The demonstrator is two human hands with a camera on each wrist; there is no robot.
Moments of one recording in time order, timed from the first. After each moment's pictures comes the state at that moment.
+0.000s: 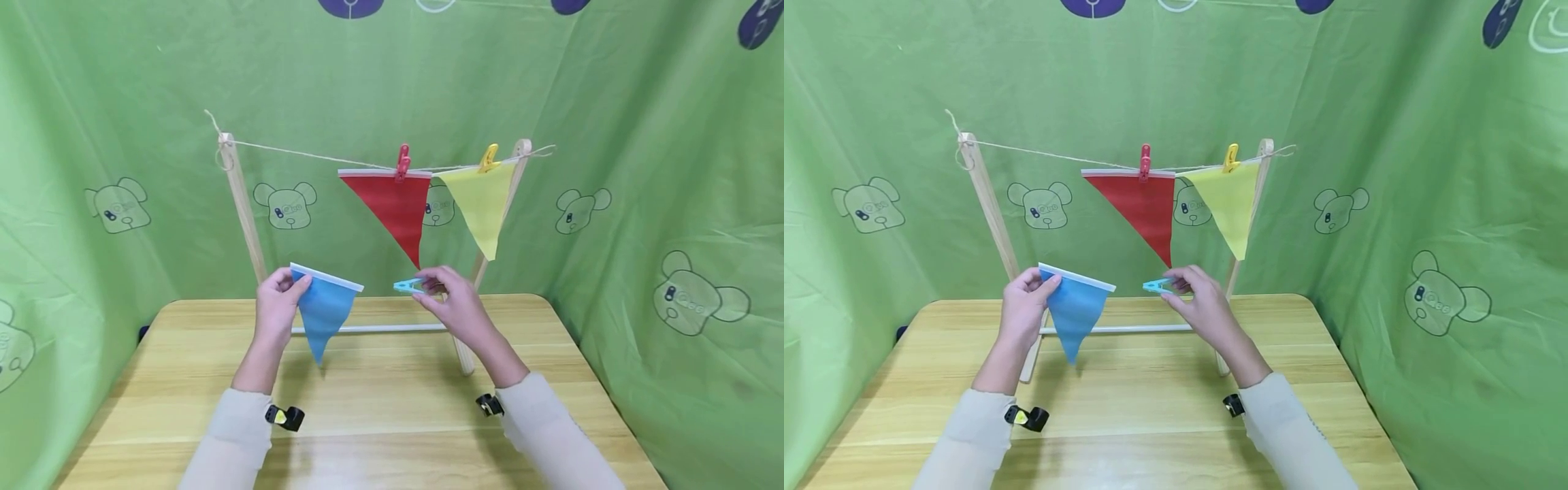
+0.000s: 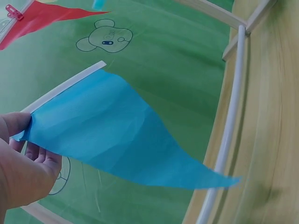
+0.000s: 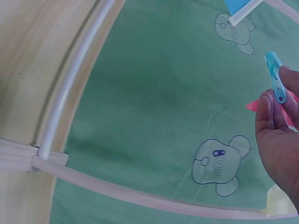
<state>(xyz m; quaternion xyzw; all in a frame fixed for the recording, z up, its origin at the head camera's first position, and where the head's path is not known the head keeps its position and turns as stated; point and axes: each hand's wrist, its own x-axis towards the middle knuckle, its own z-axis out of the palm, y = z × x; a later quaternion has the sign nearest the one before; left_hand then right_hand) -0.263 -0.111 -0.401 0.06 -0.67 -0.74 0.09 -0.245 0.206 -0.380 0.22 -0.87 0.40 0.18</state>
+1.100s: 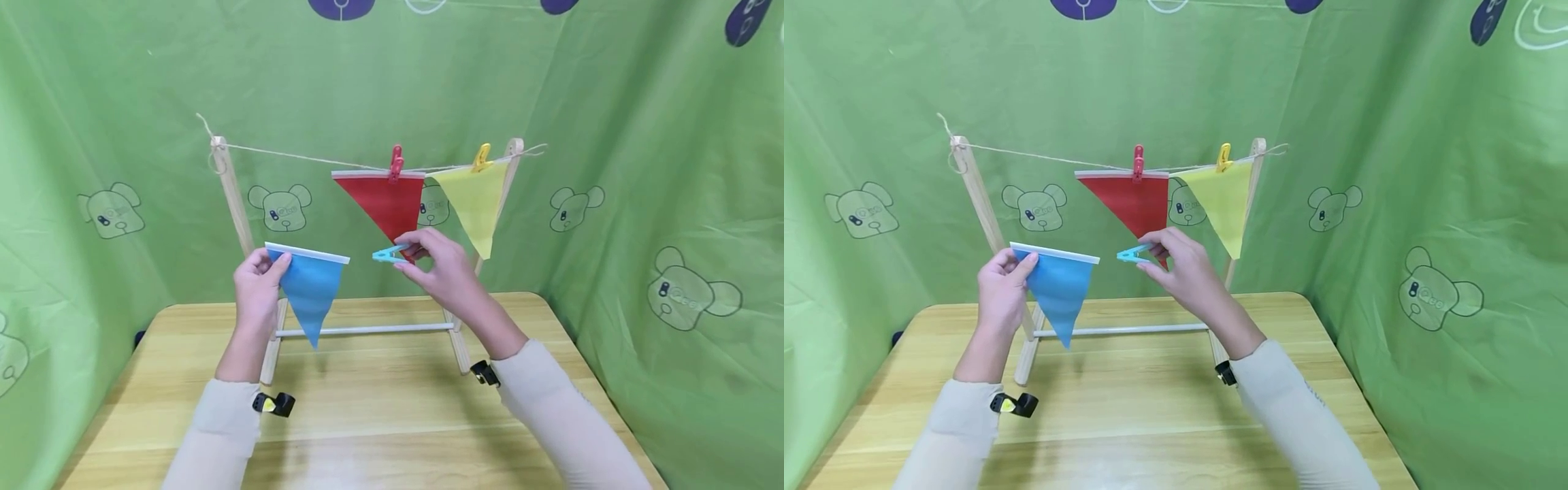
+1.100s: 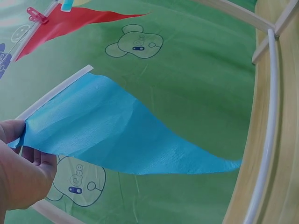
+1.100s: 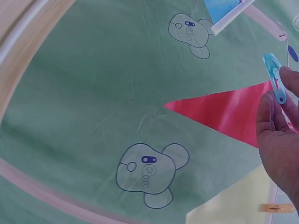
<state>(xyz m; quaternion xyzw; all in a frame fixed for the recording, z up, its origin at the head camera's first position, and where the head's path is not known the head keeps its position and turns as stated) -0.264 -0.120 -0.358 0.07 -0.62 -0.77 0.15 -0.246 0.180 -0.306 0.29 -0.86 0.35 0.23</state>
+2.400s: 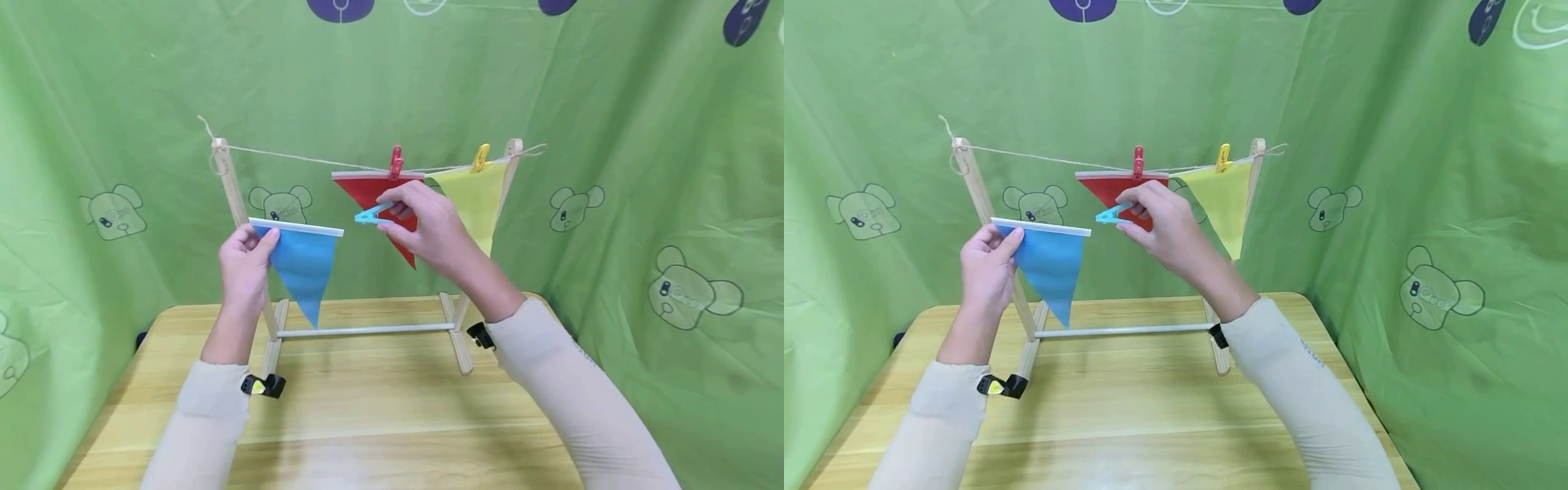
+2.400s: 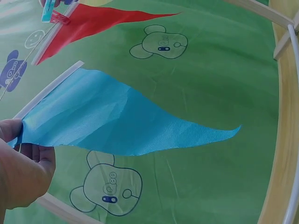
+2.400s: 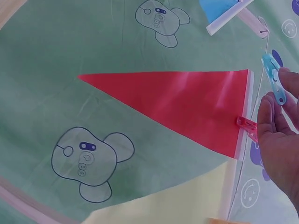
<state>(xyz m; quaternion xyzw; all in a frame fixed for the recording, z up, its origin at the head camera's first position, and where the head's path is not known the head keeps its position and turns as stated) -0.270 -0.128 -0.319 0.01 -0.55 -0.82 0.19 -0.253 0.157 -0.238 0.36 -0.84 0.29 0.28</state>
